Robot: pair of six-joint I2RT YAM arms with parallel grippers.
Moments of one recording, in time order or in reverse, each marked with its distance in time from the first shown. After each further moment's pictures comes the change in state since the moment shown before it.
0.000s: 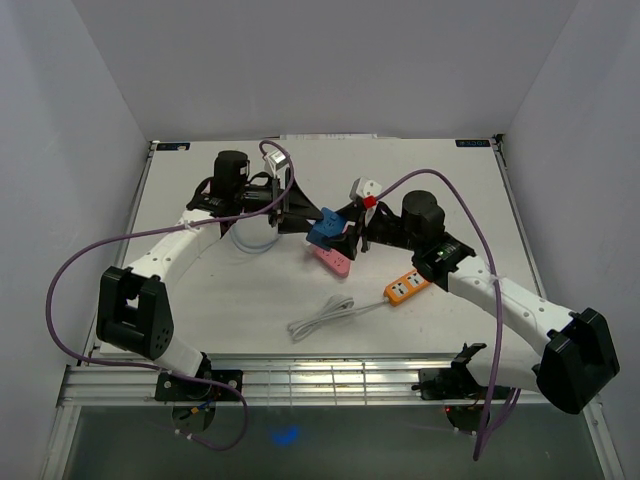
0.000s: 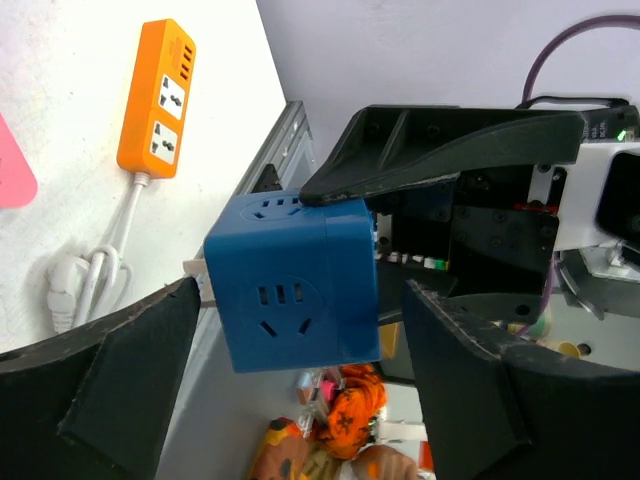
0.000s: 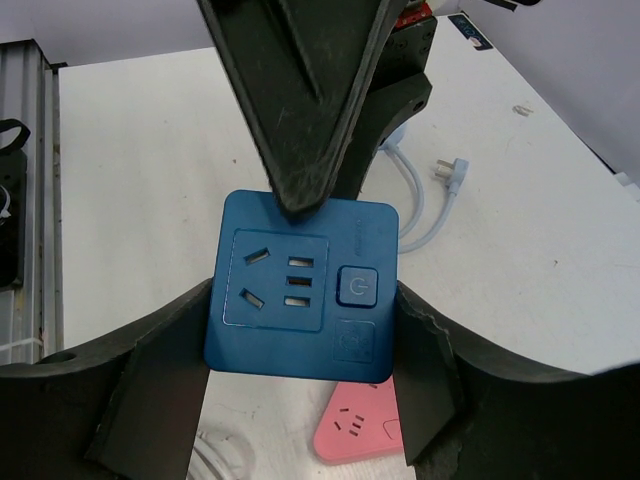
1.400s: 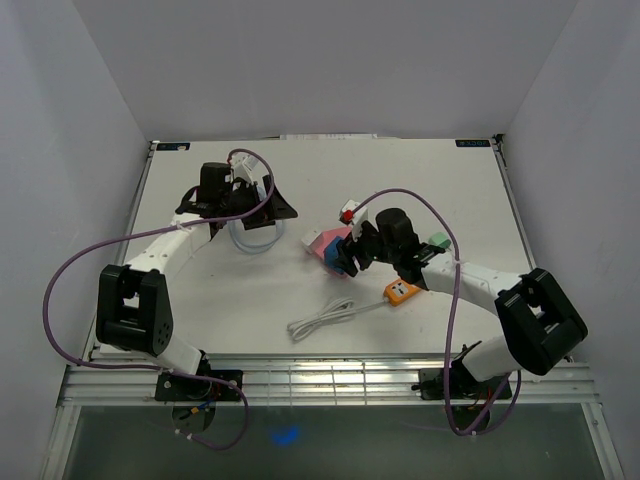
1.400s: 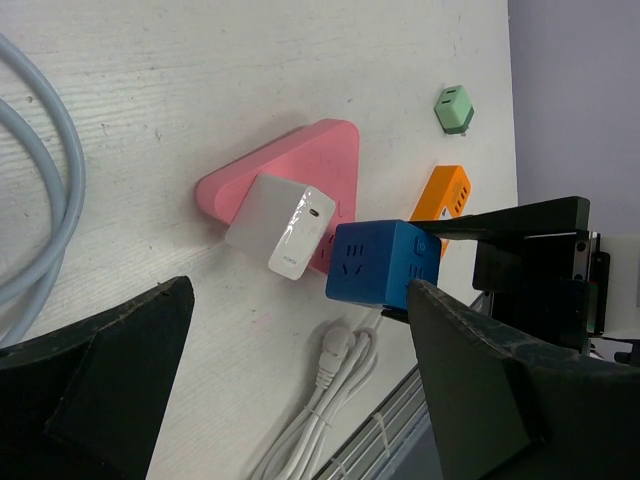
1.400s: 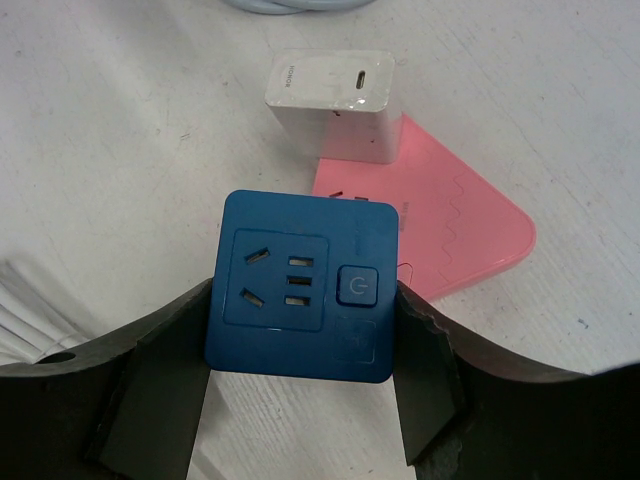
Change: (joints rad) left arm 0.121 0.009 -0.079 -0.092 -0.502 0.343; right arm -0.010 0.227 -0.129 -0.040 0.234 0.014
